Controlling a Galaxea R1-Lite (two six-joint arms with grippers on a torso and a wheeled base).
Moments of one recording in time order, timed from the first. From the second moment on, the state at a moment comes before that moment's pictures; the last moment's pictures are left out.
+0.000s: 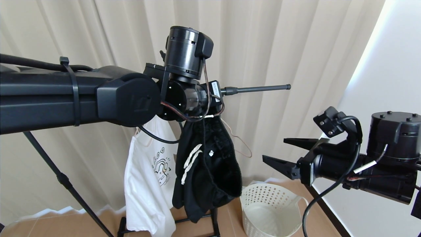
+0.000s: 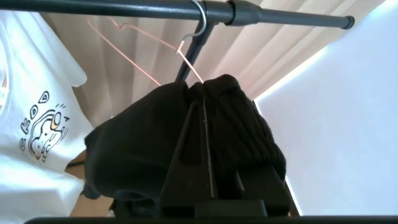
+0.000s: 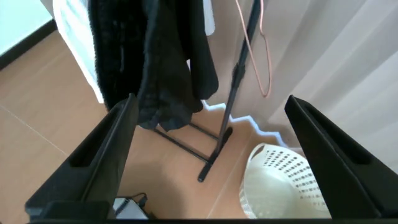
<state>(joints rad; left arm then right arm) -0.71 1.98 -1.70 0.10 0.41 -0.48 0.45 1.56 -0.59 -0.66 0.25 0.02</state>
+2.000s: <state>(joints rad) -0.81 1.96 -1.66 0.13 0.43 -0.48 0.47 1.79 -0.63 -0.74 0.24 0.08</state>
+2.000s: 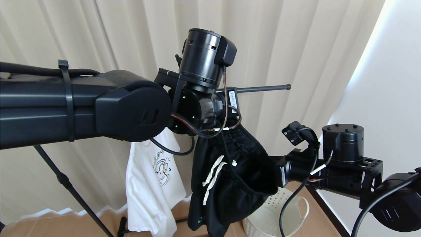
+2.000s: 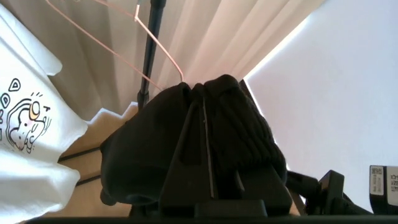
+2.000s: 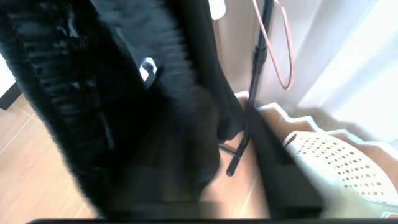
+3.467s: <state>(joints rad) -0.79 1.96 -1.57 0.25 0.27 -0.40 0.13 1.62 -0.69 -0.80 0.24 0.07</state>
